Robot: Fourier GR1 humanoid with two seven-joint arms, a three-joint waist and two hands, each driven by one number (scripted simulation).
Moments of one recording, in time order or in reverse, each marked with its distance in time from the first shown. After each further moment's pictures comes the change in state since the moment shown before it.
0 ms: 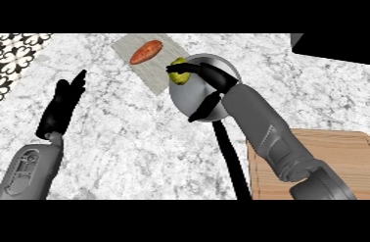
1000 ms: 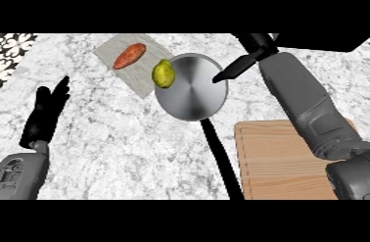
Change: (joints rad) left arm 0.060 0.028 0.059 -0.009 0.015 0.018 -0.023; right arm -0.114 -0.194 -0.196 0.038 -0.248 0.116 0.104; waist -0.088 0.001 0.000
